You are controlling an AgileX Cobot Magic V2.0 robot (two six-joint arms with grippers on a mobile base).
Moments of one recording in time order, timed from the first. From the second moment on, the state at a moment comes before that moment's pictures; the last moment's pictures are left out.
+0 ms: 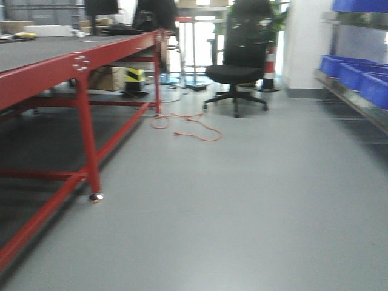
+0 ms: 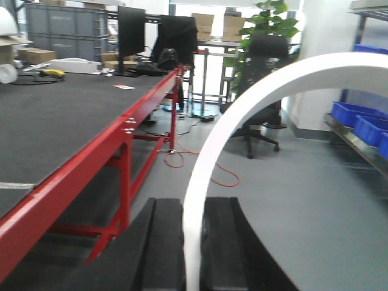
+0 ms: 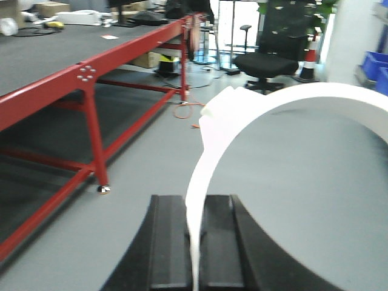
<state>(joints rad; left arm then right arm) 0.04 0.53 -0.77 -0.10 0.33 0.05 0.01 0.49 -0.91 0.20 0.67 -0.14</state>
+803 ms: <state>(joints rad) 0.04 0.53 -0.77 -0.10 0.33 0.05 0.01 0.49 -0.91 0.20 0.67 -0.14</state>
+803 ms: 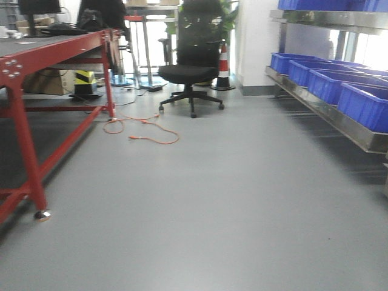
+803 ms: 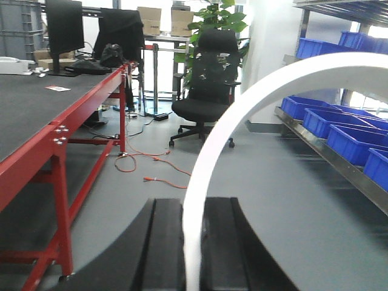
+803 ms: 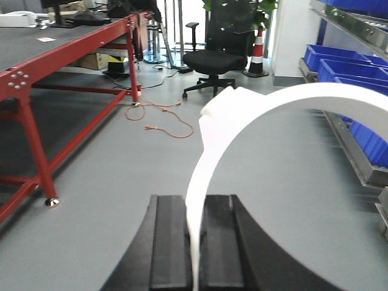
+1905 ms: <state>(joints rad) 0.04 0.53 -0.77 -0.10 0.33 0.05 0.01 0.49 -0.91 0.20 0.67 -0.14</state>
